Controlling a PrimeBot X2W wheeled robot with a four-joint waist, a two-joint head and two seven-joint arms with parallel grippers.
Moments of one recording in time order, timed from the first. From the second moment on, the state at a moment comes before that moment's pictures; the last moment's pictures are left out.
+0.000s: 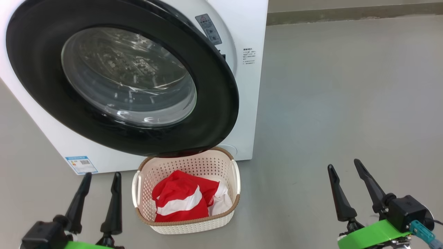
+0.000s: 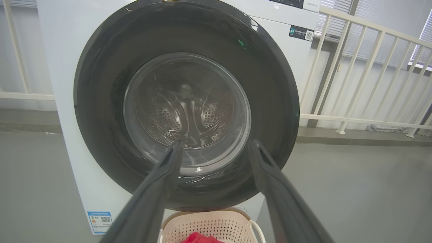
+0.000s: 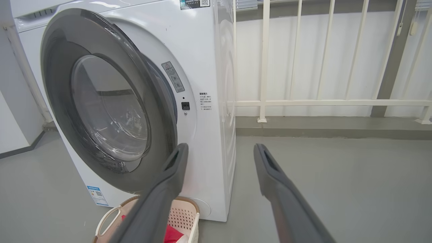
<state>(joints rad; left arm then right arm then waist) -0.03 0.25 -0.13 0.03 -0.47 0.05 -0.25 0.02 -0.05 0.01 0.13 0.24 0.13 -0.26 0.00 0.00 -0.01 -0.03</state>
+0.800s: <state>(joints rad) 0.01 0.18 -0.07 0.07 -0.36 0.00 -0.25 0.04 -0.04 0.01 0.11 0.23 0.13 -0.26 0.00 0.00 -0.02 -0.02</state>
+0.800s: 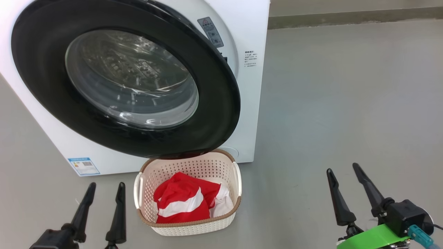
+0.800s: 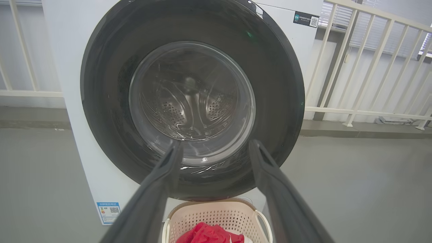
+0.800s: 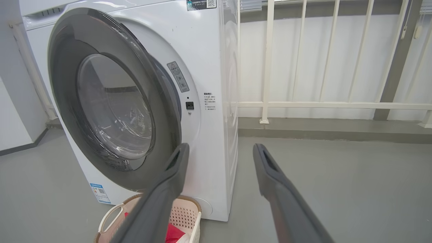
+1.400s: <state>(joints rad) 0.00 0.15 -0.07 0.04 -0.32 -0.03 -0.25 -0.10 -0.04 0.15 0.24 0.17 0.13 -0.26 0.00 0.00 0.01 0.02</state>
